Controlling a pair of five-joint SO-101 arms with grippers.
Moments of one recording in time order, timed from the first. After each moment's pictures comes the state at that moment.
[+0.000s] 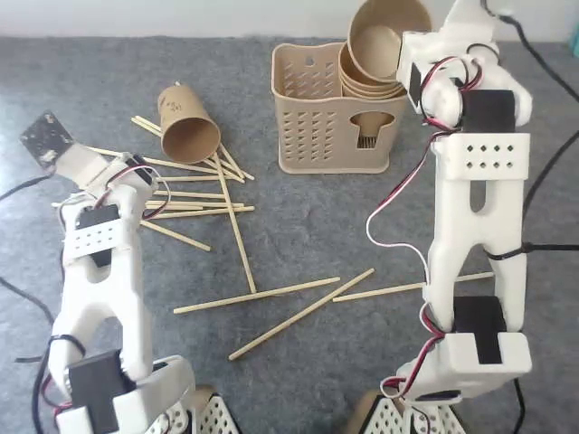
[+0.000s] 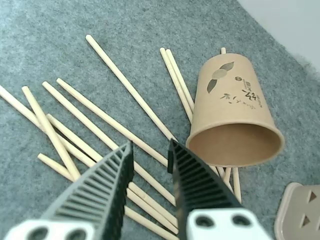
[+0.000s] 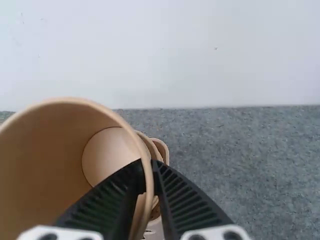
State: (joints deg) left arm -23.5 -14.2 46.2 24.1 32.7; right arm -5.1 4.1 -30.2 63.7 -4.6
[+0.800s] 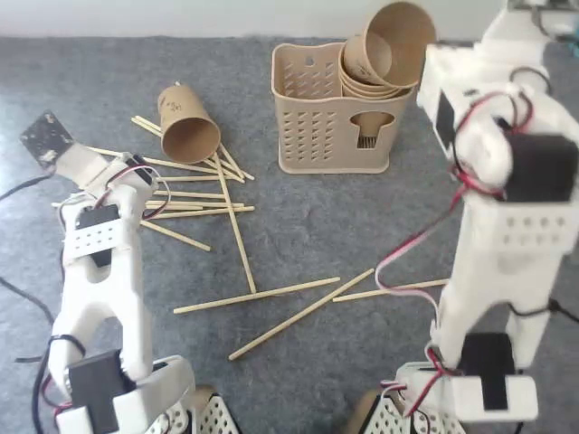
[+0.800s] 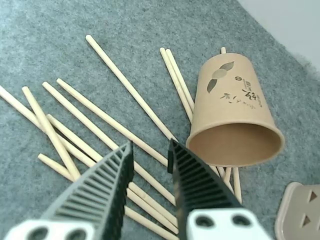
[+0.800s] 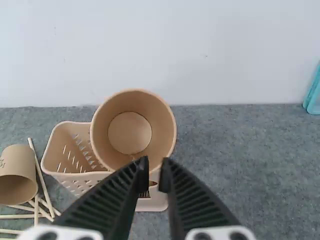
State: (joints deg) left arm -23.5 -14.2 46.2 24.1 32.6; right arm -4.9 -8.3 -44.2 89.3 -4.7
